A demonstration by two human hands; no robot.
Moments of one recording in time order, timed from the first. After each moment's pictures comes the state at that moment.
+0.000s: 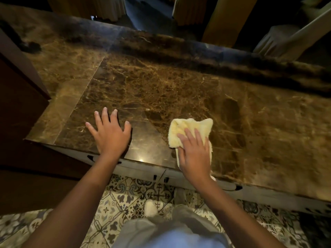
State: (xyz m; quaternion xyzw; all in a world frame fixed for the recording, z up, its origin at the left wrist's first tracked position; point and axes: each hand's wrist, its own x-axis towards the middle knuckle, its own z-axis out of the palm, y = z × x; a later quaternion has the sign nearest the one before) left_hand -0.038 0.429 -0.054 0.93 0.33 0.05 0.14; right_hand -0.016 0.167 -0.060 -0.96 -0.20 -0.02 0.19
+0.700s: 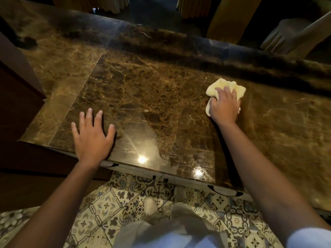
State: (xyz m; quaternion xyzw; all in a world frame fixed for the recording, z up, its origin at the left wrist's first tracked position) left_hand -0.058 0.466 -0.064 0.94 0.31 0.07 0.09; right_hand 0.195 0.140 -0.055 -0.98 -0.04 -0.04 0.18
